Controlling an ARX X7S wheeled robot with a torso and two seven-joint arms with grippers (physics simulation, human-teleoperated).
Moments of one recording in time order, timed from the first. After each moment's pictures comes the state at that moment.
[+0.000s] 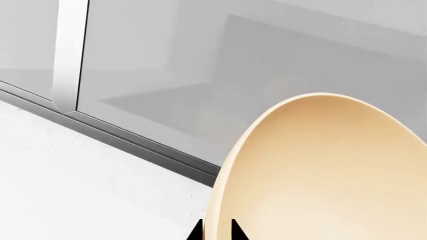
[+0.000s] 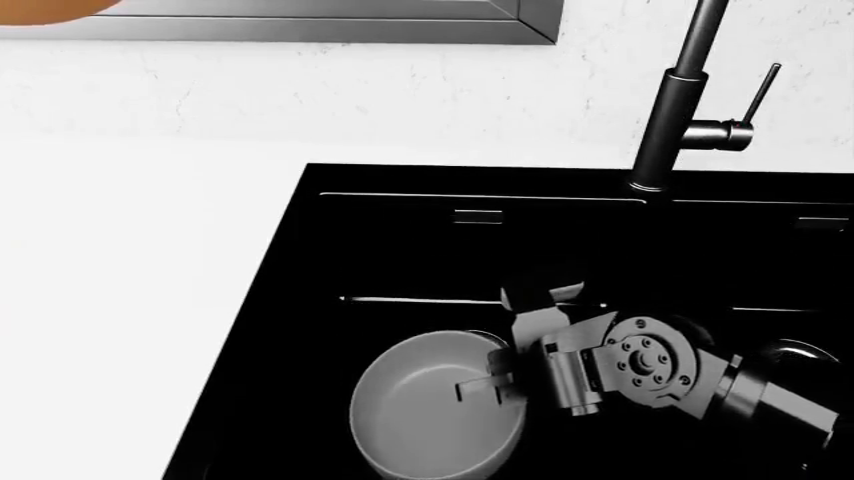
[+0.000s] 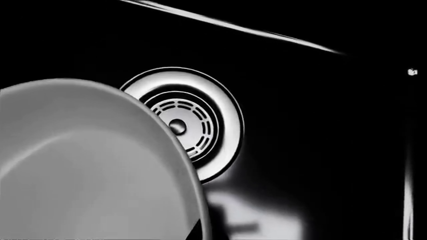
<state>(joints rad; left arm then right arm) -1.97 -1.07 0.77 -0.03 -2.09 -0.86 -1.17 1.23 0.49 -1.46 0.30 1.89 0.69 0.79</state>
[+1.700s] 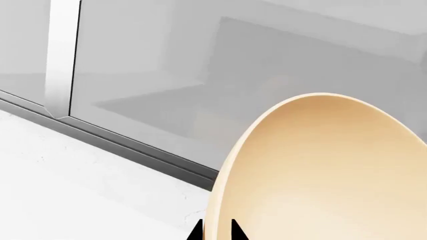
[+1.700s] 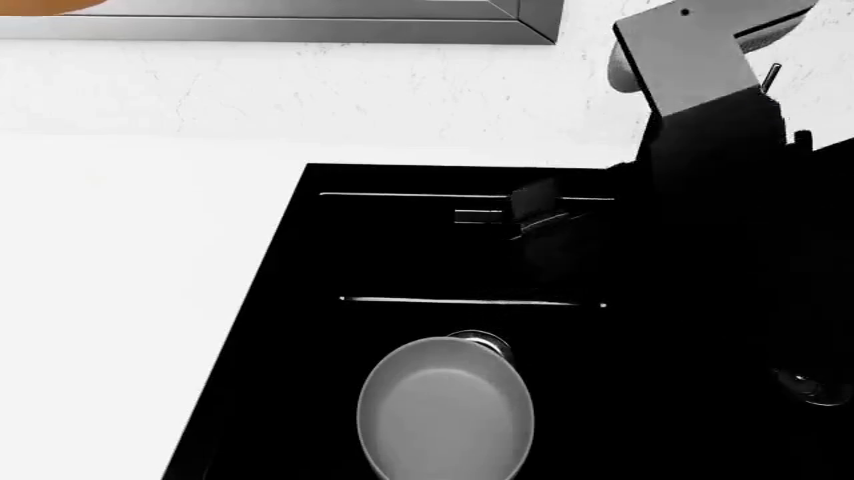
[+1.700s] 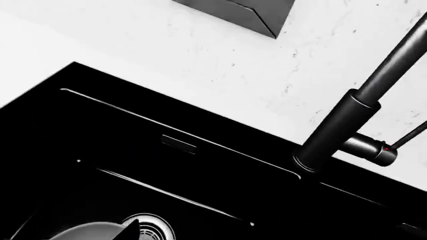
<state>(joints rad) -2.00 -1.05 0.75 -0.03 -2.11 -0.89 -1.19 1.83 0.81 -1.21 -0.36 2.31 0.84 1.31</state>
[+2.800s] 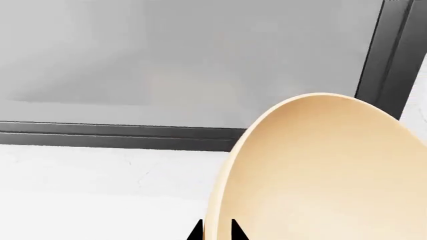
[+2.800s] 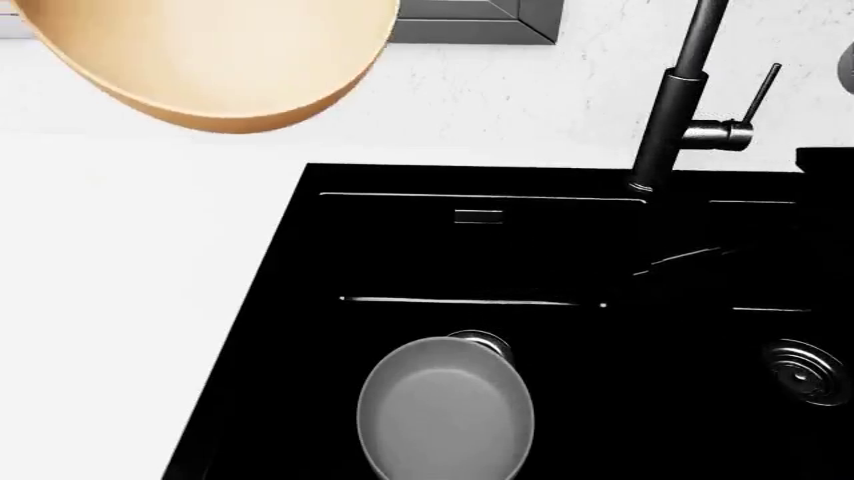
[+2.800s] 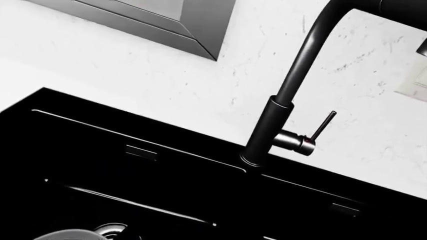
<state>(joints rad) -1.98 -0.89 0.85 -0.02 -2.19 -1.02 -1.15 1.98 1.10 -1.13 -0.66 2.52 0.79 1.47</state>
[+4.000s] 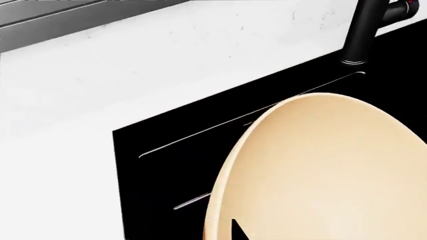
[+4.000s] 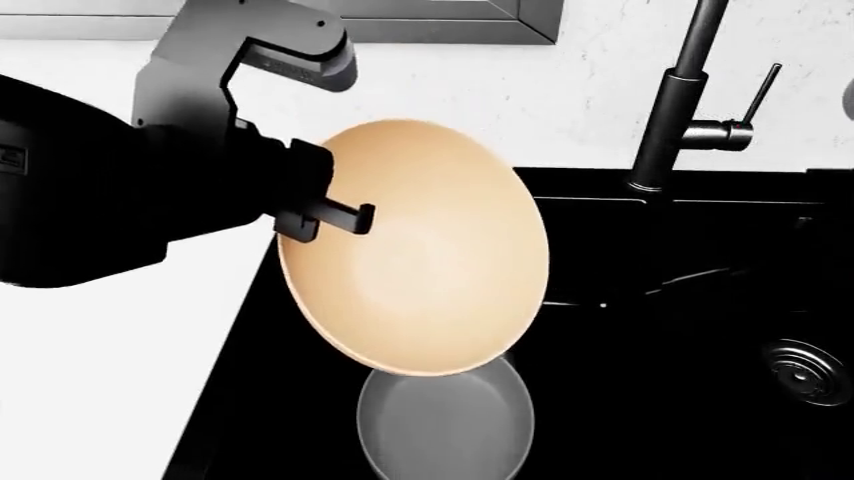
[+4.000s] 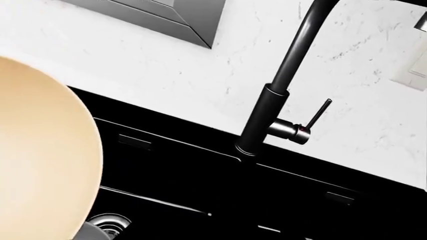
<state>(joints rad) -1.70 -0.71 0.99 0.11 -2.19 -1.06 -1.00 1.98 1.15 -1.16 -0.69 2.51 0.79 1.46</state>
